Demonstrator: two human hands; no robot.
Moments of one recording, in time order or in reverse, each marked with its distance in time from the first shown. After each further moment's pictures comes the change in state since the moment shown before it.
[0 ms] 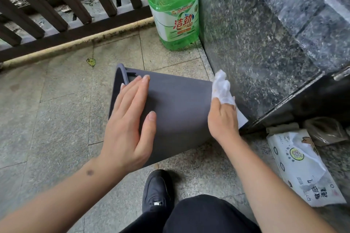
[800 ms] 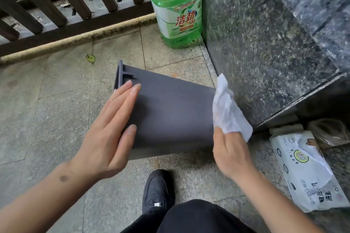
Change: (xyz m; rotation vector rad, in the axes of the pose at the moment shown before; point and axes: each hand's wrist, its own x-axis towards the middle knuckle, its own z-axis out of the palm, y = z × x) left_hand -0.014 -0.041 -0.024 0.019 -0.151 0.197; right_hand -0.054 0.040 -0.016 -0.023 -0.184 -0.201
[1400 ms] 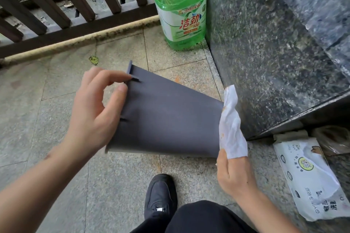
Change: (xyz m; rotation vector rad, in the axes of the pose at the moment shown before) left_hand 0.051 -0.015 -0.031 -0.077 0.198 -0.377; right_hand -0.013 0.032 0.017 0.005 0.137 -0.347
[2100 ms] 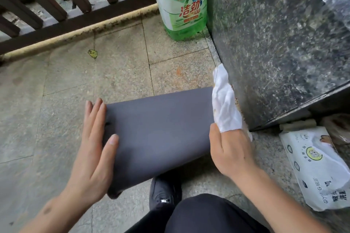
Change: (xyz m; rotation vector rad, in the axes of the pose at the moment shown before) left_hand -0.100 -0.034 0.012 -0.071 -0.138 -0.156; right_hand 0.030 -0.033 0.006 -0.212 0.068 0.050
